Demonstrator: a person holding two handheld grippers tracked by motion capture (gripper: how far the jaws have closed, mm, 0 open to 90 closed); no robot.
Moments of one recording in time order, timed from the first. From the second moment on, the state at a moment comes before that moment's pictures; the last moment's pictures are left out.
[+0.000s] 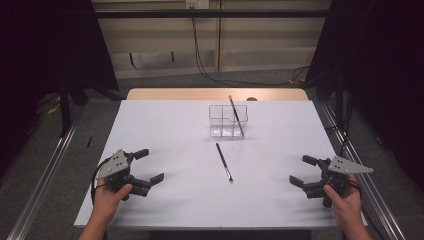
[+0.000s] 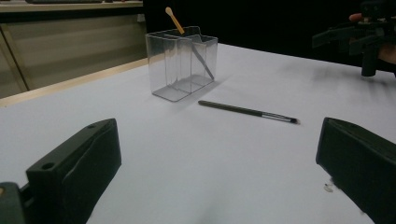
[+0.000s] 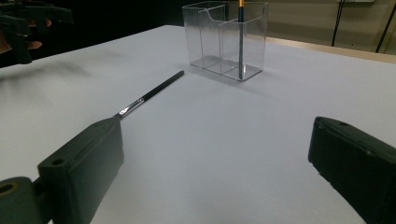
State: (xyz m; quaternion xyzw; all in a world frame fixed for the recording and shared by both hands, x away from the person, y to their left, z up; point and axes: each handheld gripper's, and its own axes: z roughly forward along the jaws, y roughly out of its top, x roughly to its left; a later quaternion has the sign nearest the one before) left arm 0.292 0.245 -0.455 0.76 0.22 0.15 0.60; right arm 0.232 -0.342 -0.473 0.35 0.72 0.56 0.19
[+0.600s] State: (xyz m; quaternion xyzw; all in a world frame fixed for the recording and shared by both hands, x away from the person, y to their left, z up) left arm 0.292 0.243 -0.454 0.76 0.22 0.15 0.60; right arm 0.234 -0.336 -0.471 0.35 0.73 0.56 0.19
